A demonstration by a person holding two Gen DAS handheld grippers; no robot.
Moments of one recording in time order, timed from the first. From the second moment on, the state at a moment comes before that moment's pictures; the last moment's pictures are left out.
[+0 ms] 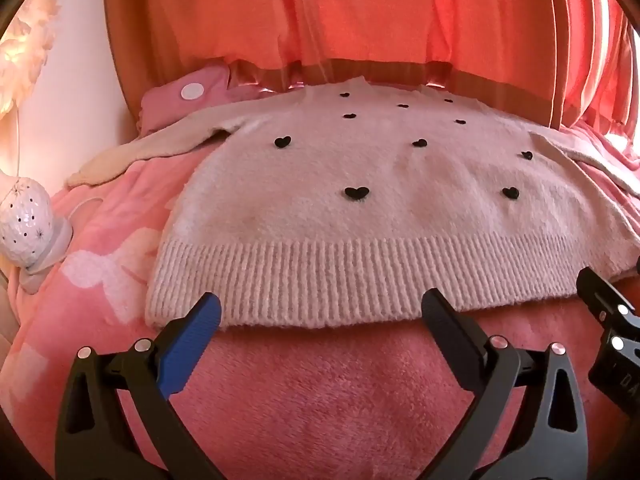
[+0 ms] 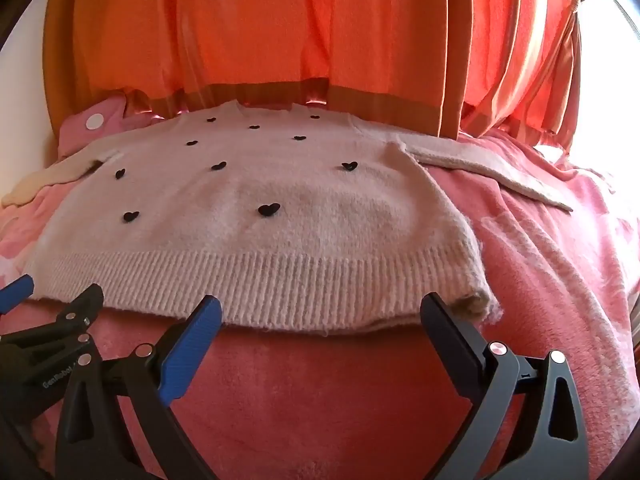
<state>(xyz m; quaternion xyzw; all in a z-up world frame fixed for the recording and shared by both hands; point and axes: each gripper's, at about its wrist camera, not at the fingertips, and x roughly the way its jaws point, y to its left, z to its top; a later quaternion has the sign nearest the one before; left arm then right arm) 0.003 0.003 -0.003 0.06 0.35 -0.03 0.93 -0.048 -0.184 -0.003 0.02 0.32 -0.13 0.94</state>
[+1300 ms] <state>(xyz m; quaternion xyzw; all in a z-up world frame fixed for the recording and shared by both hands) -0.004 -0.007 -0.010 0.07 0.35 -0.03 0.93 -0.048 -0.183 -0.007 0.01 0.33 -0.13 0.94</state>
